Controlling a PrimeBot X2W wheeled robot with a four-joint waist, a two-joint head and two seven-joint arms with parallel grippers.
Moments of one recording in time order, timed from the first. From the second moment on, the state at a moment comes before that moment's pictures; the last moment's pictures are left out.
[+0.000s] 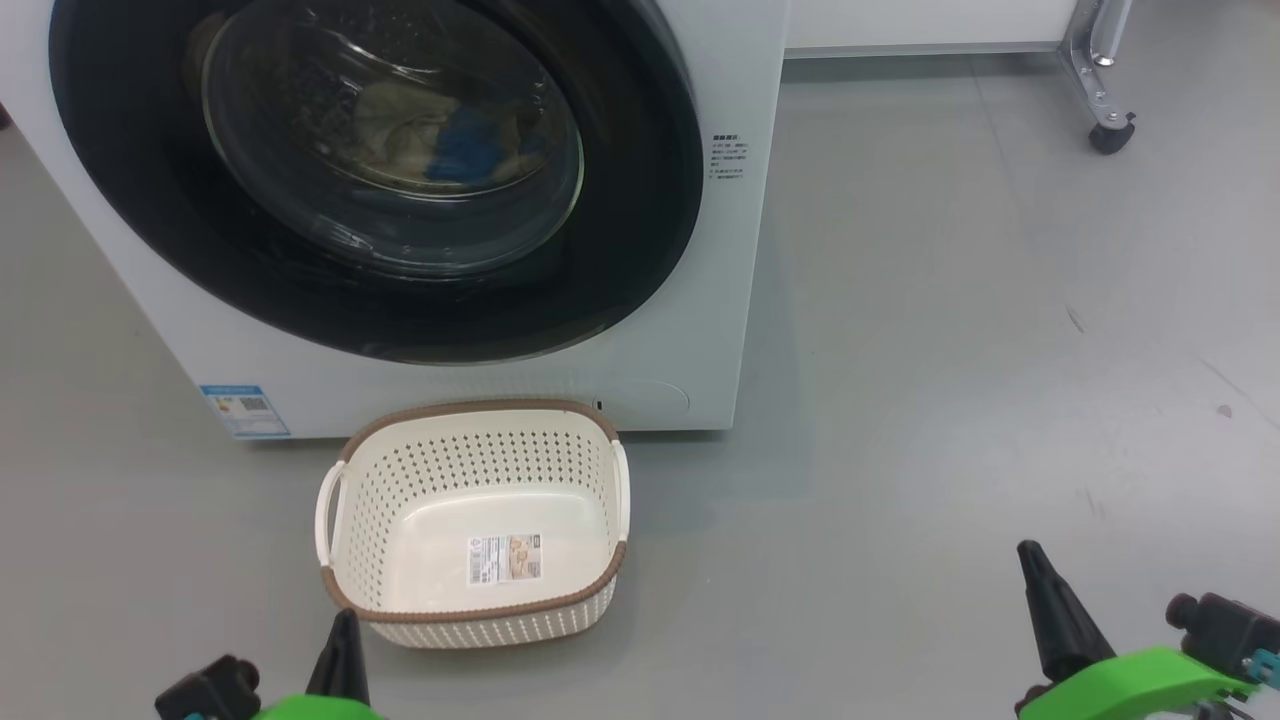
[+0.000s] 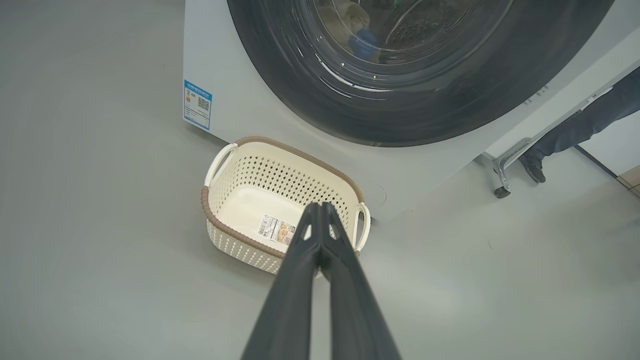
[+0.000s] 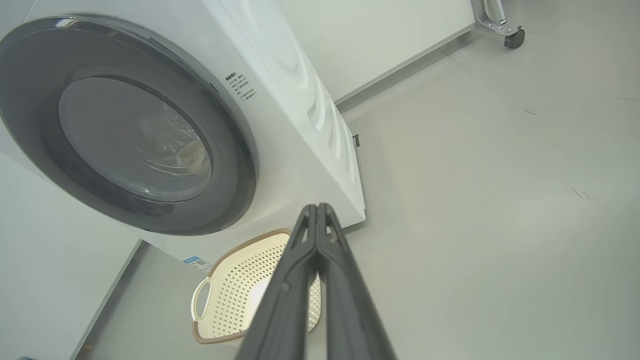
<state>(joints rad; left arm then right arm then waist) 0.01 0.09 -0.20 0.29 -0.66 -0.01 -0.13 0.14 -0.03 -0.02 0.17 0.60 0.13 -0.10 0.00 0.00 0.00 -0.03</state>
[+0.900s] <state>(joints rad) -0.01 0.08 -0.12 0.29 -0.93 -0.04 -0.06 0.09 -0.04 -0.03 0.20 0.90 0.13 -0.05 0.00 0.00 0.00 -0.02</state>
